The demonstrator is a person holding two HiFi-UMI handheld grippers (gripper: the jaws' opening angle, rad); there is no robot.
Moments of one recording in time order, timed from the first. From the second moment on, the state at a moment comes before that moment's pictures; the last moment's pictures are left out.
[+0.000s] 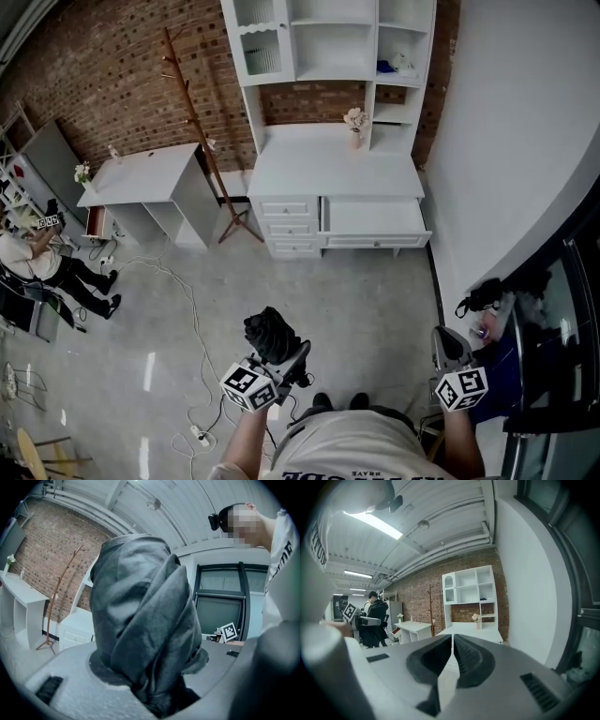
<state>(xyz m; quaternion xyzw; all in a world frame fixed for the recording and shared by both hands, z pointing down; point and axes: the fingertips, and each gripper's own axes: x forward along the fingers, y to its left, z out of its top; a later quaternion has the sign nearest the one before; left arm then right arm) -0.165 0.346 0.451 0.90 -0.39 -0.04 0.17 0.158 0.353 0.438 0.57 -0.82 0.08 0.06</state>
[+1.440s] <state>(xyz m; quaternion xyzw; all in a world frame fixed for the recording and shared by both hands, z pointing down) -0.168 0.235 0.471 0.89 -0.40 -0.04 0.21 0.173 0.223 0.459 0.56 -0.82 0.09 0.05</state>
